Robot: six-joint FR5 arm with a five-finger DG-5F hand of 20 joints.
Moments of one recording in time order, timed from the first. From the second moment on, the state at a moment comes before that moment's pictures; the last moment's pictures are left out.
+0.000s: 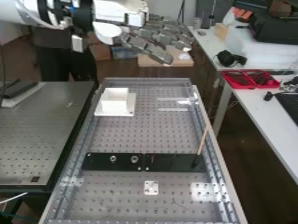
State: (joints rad) arm 1.49 -1.69 -1.60 -3.13 -1.59 -0.63
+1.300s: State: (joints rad) arm 1.48 -1.69 -1.55 -3.19 -1.63 -0.67
